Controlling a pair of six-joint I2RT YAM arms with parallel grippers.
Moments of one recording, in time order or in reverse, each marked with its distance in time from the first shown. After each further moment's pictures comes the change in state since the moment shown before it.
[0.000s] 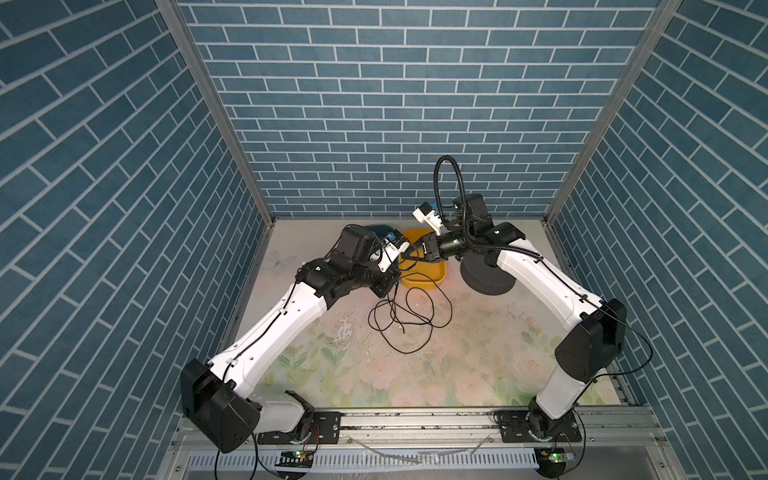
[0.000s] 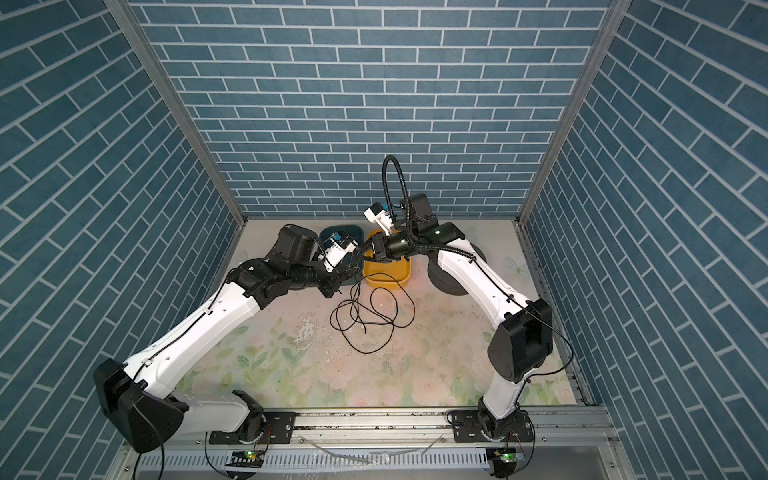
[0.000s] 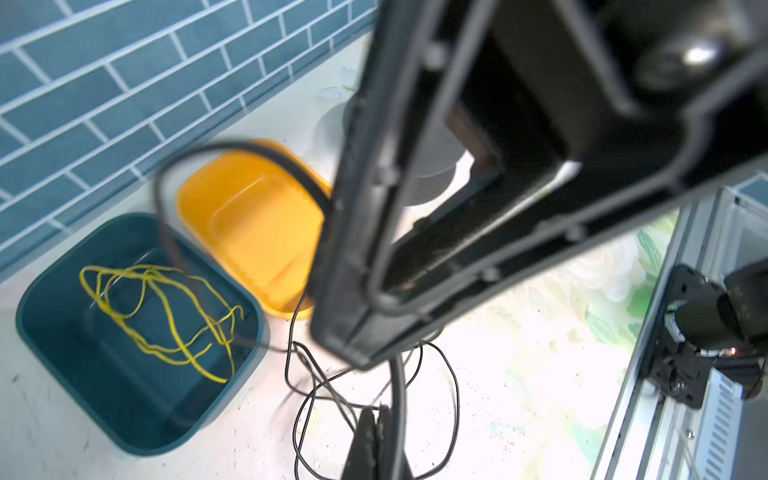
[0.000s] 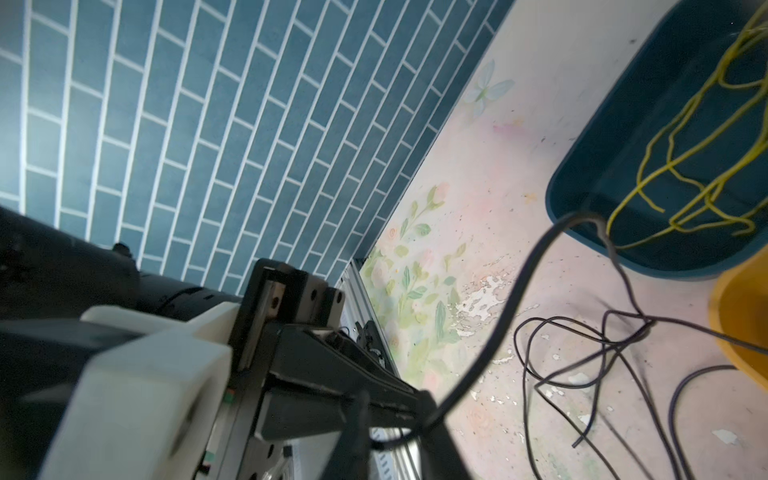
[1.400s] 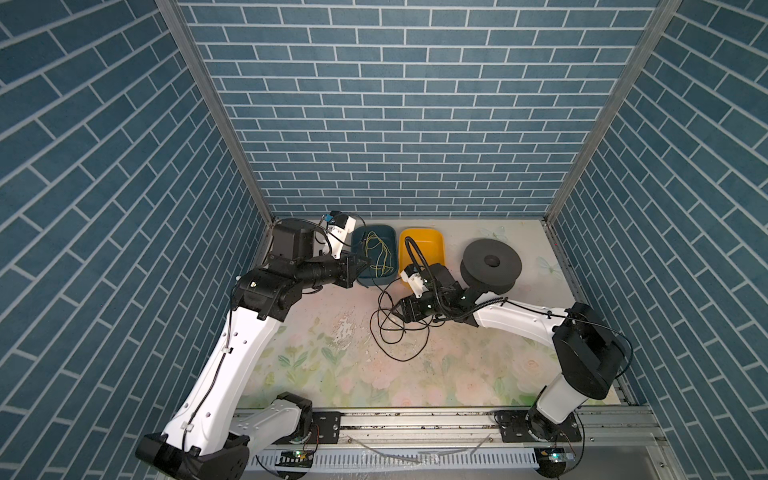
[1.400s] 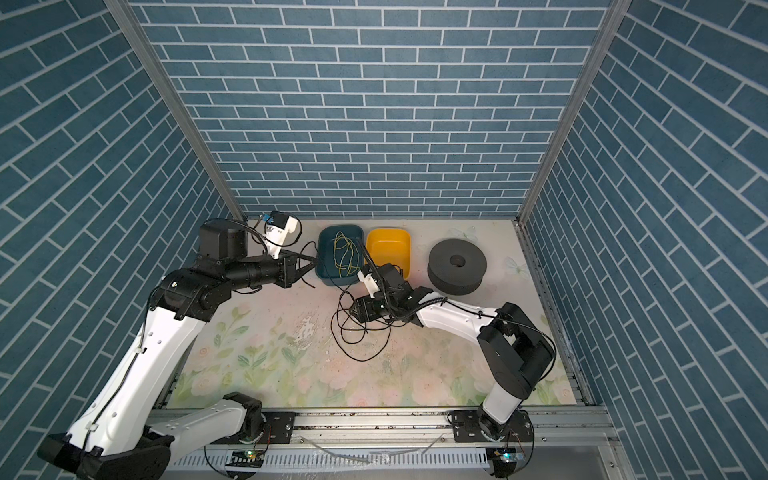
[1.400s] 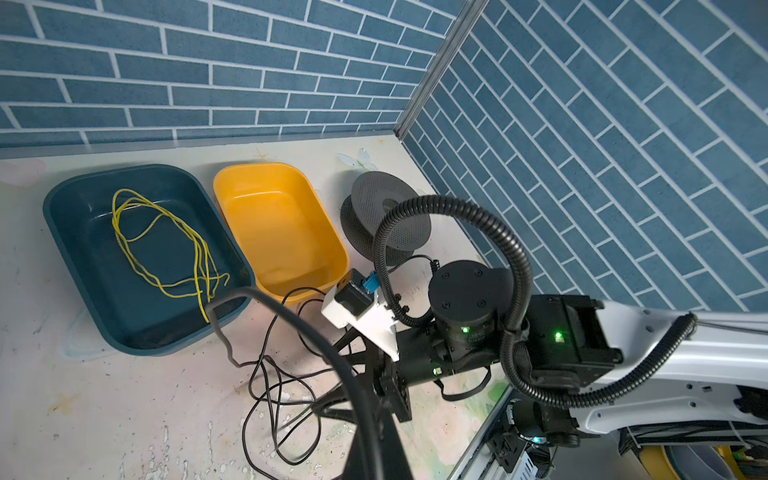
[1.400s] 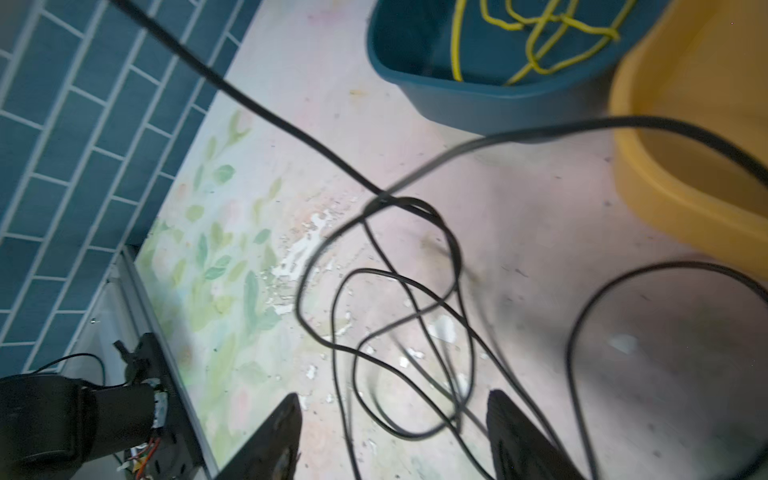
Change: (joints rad) left arm 0.224 -0.232 0.074 -0.137 0.239 -0.366; right arm 0.303 -0.068 -0.621 0.512 0.578 0.020
